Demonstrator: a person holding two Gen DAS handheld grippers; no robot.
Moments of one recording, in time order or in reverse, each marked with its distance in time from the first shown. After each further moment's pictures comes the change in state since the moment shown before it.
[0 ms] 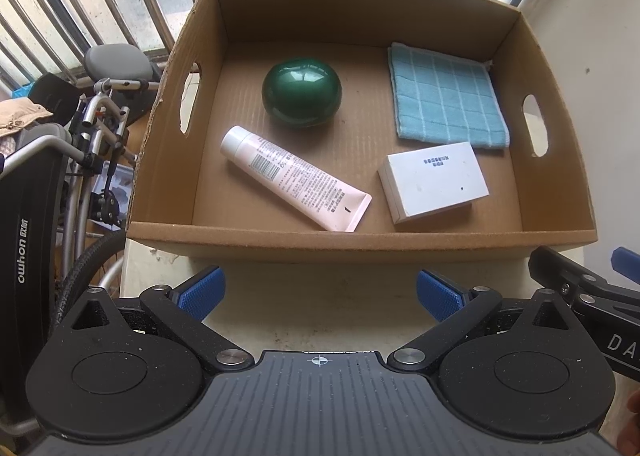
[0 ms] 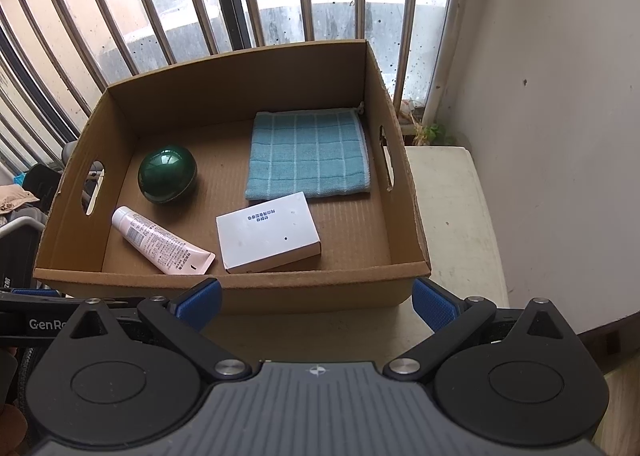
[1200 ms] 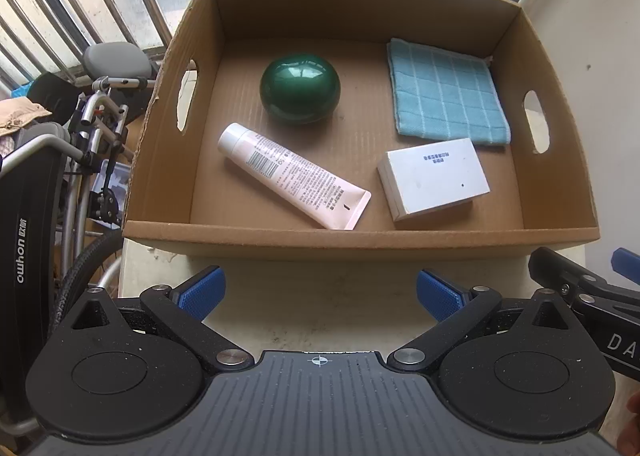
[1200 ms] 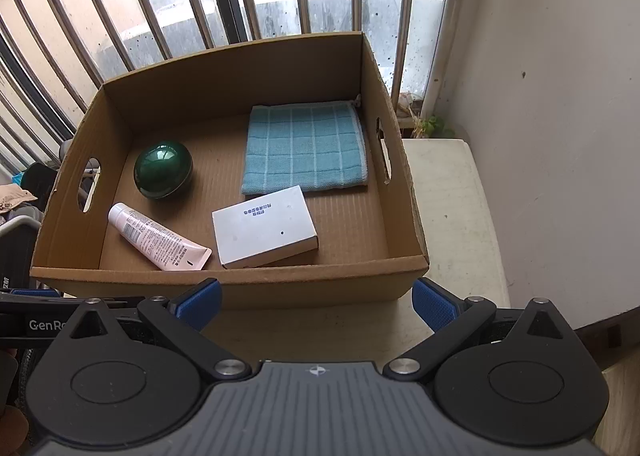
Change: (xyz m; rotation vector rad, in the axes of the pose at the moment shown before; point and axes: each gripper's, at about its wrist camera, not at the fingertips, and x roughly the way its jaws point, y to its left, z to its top) left arm 0.002 -0.003 -0.001 0.001 0.008 0.005; right arm 0.002 -0.002 0.000 0.007 0.019 -0.002
